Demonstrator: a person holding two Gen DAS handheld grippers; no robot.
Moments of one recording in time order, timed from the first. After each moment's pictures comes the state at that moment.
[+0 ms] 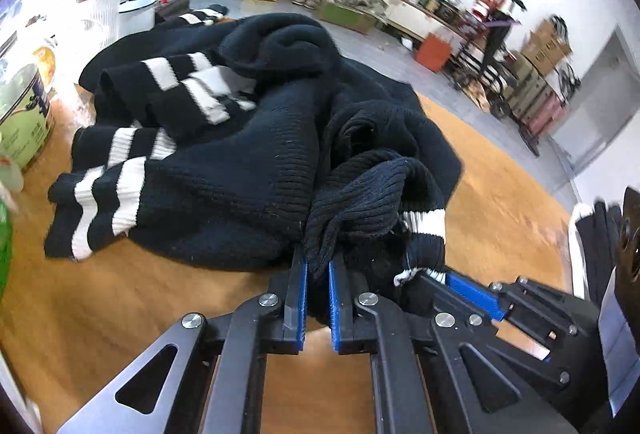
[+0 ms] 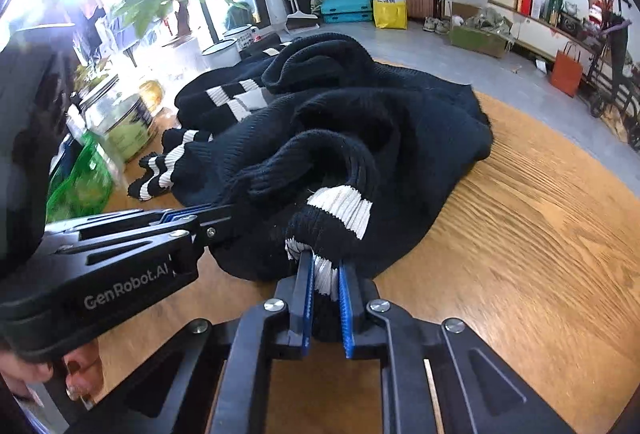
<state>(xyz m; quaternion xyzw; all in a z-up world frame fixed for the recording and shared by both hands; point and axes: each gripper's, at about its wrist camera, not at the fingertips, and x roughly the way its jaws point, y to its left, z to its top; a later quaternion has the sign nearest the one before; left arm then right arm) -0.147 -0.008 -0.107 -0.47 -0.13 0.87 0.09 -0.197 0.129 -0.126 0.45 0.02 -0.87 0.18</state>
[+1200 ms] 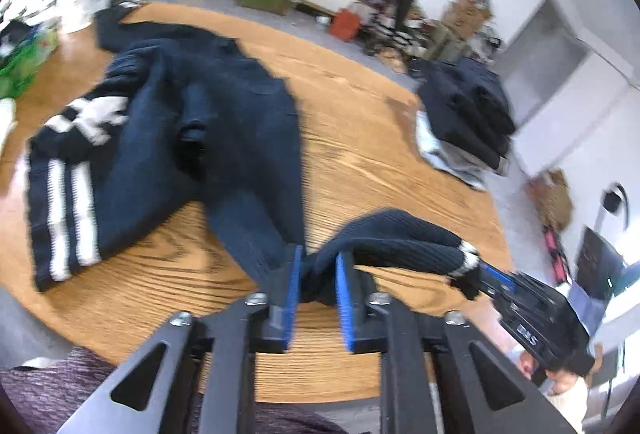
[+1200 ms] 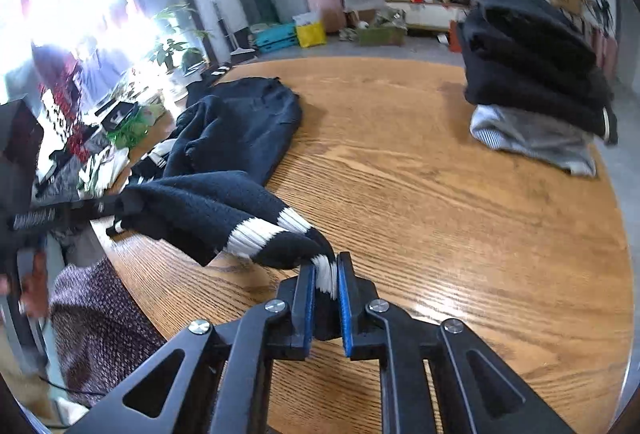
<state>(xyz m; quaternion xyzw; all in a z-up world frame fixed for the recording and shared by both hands) 0.149 0.148 -0.041 -0.46 -0.13 0.86 0.18 0.199 0.372 -0.081 0.42 -0.05 -0.90 0.08</state>
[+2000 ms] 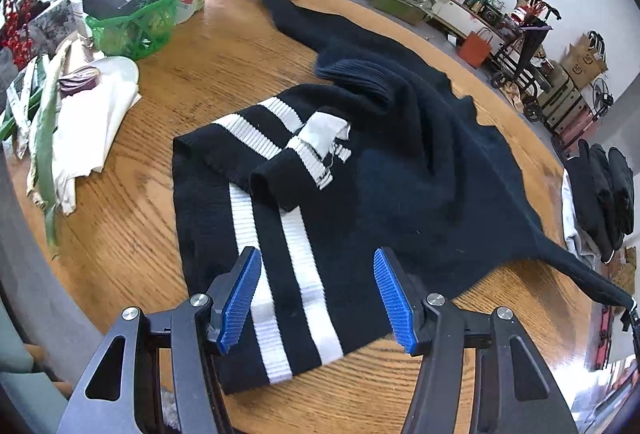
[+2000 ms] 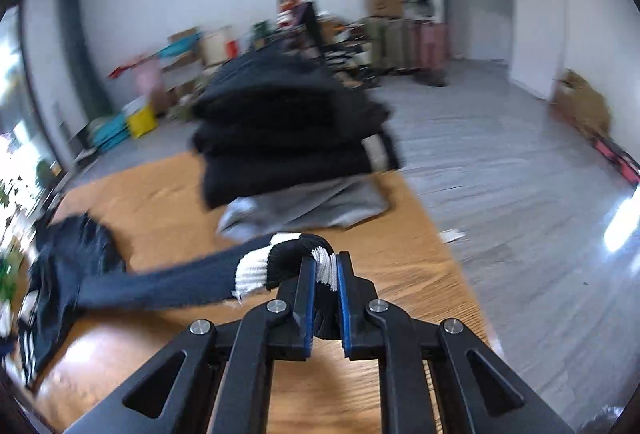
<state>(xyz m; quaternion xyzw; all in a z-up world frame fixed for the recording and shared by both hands) 0.064 0.016 -0.095 -0.50 -0.15 0.85 0.00 0.212 0.573 -0.029 0.33 -0.14 -0.90 -0.25</state>
